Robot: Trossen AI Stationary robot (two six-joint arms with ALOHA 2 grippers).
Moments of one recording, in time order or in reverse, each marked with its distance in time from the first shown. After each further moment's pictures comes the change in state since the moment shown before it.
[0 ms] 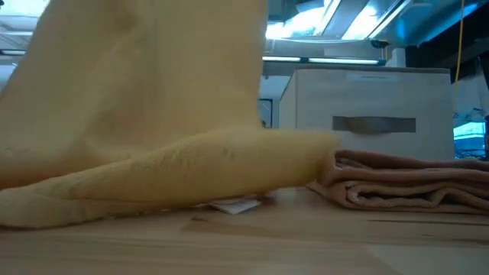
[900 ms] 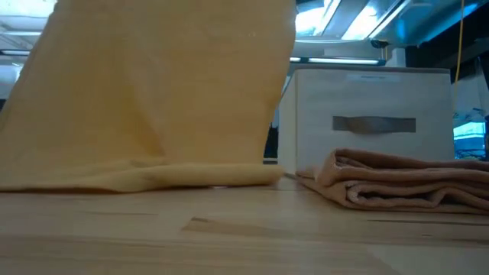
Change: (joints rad) left arm 0.153 -0.006 -0.068 -0.173 0.000 -0.120; right arm -0.076 -0.149 -0.033 -0.185 -0.161 0.129
